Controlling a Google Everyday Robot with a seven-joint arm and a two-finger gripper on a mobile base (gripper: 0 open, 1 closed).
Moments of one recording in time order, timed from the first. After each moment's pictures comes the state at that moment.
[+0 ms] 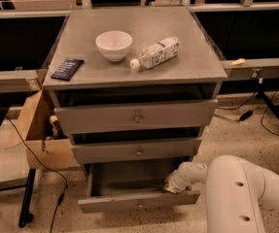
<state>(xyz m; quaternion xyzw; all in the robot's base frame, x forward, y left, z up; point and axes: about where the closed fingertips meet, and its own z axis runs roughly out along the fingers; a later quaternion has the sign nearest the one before) 0.612 -0.164 0.163 -0.61 0.77 0.07 0.17</state>
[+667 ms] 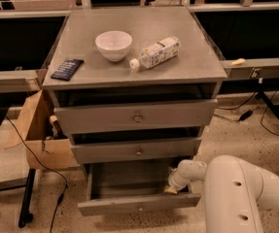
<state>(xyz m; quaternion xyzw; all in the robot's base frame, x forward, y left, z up) 0.620 -0.162 0.164 -0.62 0.76 0.07 0.17</state>
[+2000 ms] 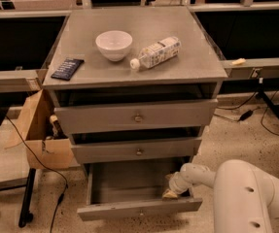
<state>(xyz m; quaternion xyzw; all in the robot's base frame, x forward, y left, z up) 0.606 -0.162 0.167 -0.62 0.75 0.09 0.19</state>
